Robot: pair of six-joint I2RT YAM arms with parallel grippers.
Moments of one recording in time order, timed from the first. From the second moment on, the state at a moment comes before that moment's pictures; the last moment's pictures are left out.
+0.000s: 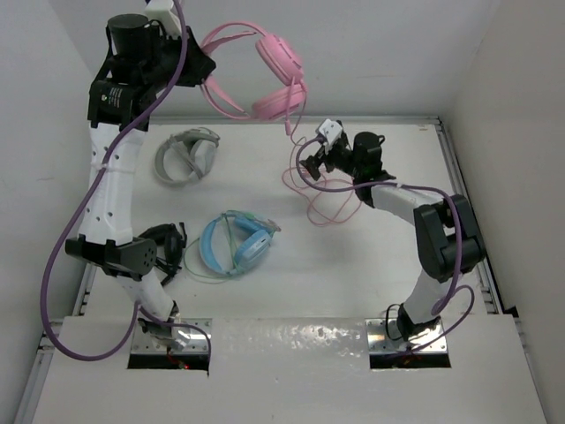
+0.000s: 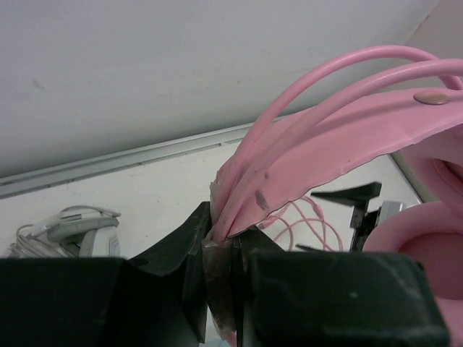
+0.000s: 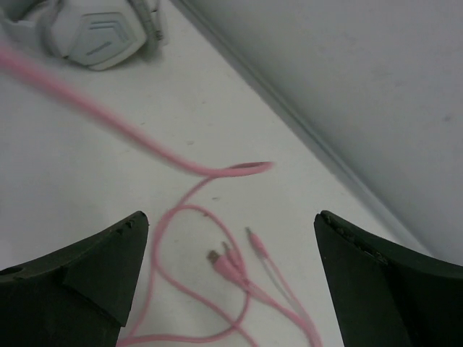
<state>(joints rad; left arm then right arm) -0.16 1.73 2.38 -0.84 0.28 -0.19 0.30 1.76 1.05 0.56 -0.47 -0.43</state>
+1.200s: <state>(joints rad) -0.16 1.86 2.37 -0.77 -0.06 -0.22 0.58 1.72 0.92 0.42 -0.21 -0.11</state>
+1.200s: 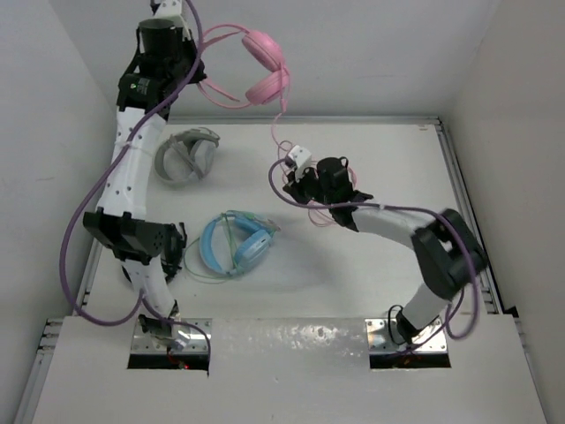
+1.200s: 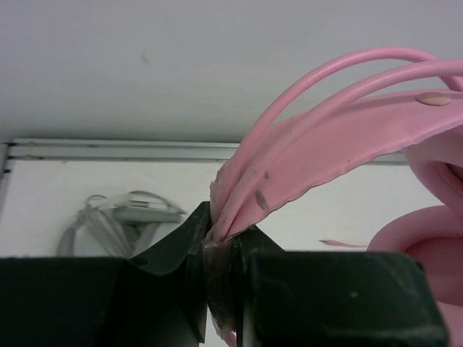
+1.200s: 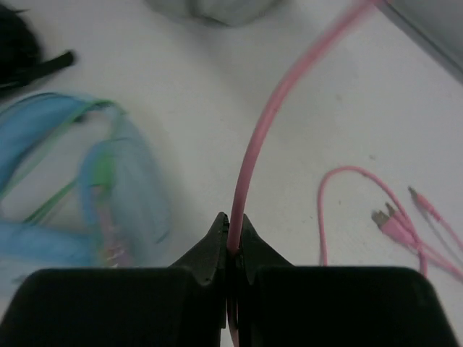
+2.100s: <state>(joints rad) -0.43 1.89 1.94 -0.67 -0.07 0.50 0.47 1.58 1.92 -0.54 0.27 -0.60</state>
